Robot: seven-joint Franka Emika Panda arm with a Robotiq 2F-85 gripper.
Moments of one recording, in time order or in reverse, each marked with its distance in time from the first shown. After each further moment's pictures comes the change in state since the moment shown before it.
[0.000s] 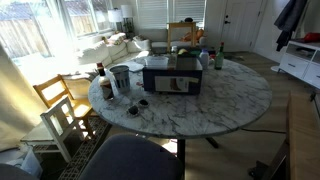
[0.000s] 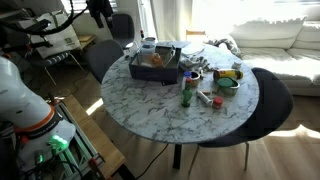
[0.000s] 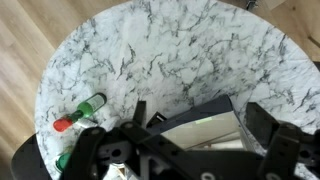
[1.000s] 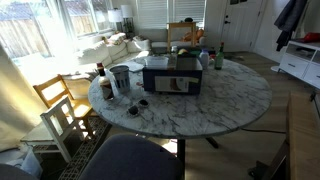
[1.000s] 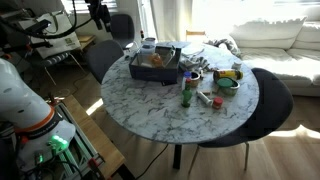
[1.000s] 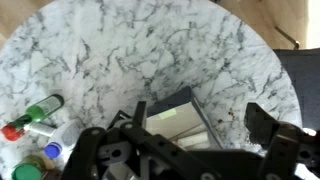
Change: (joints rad) arm 0.064 0.092 0.057 0.001 0.126 0.093 0.136
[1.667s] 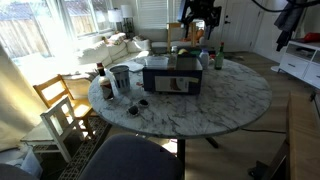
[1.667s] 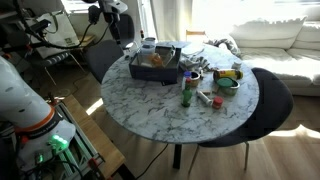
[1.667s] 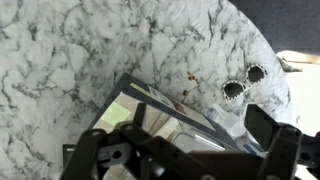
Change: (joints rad) arm 0.019 0.312 0.040 0.004 0.241 0.439 0.380
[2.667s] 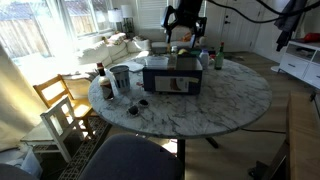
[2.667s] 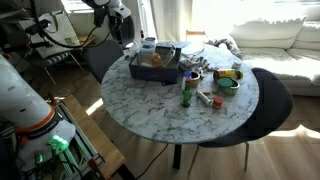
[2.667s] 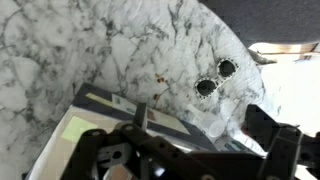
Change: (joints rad) arm 0.036 0.126 0.000 0.078 0.132 0.083 0.019
